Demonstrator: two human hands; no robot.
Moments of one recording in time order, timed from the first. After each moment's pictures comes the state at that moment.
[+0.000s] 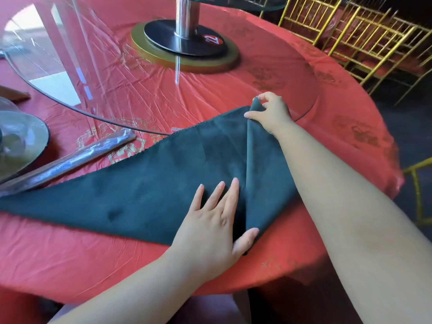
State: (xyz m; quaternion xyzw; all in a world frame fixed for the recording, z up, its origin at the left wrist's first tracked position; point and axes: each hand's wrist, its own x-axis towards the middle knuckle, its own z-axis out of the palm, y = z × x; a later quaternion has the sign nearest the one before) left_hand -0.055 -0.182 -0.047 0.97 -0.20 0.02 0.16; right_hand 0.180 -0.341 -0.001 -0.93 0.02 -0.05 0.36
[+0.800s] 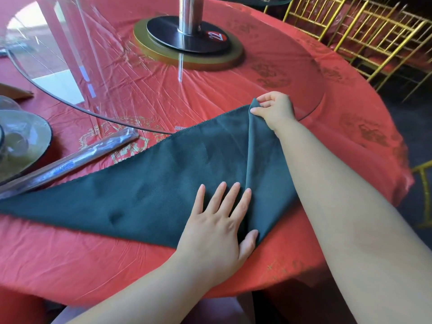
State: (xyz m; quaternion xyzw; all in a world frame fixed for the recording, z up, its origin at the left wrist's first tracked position) left_hand -0.057 -0.185 -0.055 0.97 -0.19 0.05 0.12; right_hand 0.194 -0.339 -0.012 -0.89 0.07 -0.06 0.45
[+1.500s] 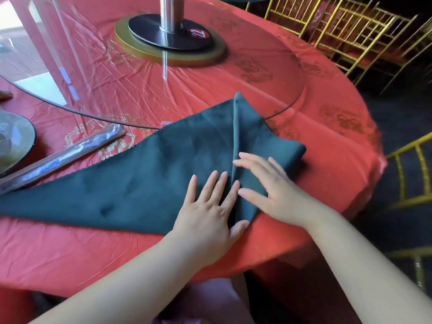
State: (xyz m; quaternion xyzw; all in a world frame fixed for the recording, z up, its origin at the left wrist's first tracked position) left_hand -0.053 -0.186 -0.049 0.97 -0.23 0.01 0.08; right_hand -0.010 -0.363 -0.019 -0.95 -0.24 0.04 0.20
